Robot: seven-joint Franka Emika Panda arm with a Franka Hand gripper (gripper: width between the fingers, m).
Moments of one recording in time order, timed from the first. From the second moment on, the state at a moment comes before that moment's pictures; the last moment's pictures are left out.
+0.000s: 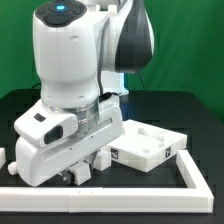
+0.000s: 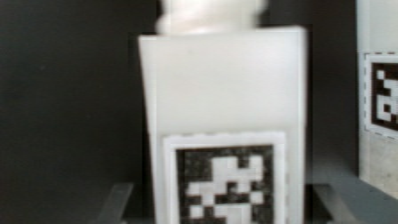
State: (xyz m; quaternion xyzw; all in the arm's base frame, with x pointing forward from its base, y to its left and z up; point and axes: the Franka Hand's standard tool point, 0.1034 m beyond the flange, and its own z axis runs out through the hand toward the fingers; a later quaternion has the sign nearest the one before) arm 0.584 -0.057 0.007 -0.93 -0.36 0.10 0.06
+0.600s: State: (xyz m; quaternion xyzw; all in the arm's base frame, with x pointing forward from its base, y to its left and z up) arm 0.571 -0.095 0.074 -0.96 -0.27 0.08 0.03
